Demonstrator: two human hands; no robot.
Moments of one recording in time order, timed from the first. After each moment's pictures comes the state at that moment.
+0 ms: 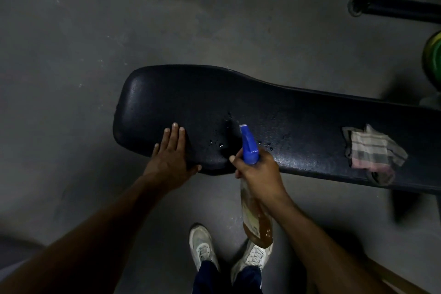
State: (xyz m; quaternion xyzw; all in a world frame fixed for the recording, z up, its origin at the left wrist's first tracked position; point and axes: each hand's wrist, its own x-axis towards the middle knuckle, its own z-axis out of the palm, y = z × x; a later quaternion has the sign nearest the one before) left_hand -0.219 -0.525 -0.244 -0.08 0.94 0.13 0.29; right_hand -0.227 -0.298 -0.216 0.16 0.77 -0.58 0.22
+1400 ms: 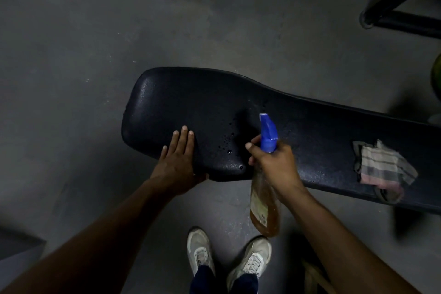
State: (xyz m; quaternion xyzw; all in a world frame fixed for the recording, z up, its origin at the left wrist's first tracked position) left_hand -0.217 -0.530 -0.242 -0.07 0.94 0.16 0.30; right_hand -0.271 -0.297 -0.208 0.17 0.77 -0.58 0.20
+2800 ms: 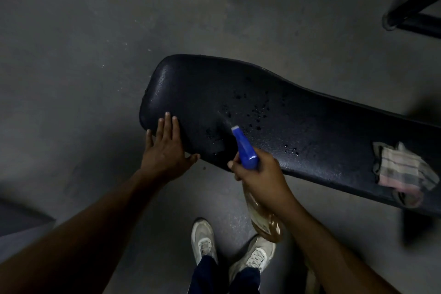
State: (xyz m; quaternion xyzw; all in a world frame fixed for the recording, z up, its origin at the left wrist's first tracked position) left_hand -0.193 -0.578 -0.247 -0.16 0.95 0.12 0.22; right_hand -0.217 -0.339 -0.198 0.02 0.81 -0.51 0.28
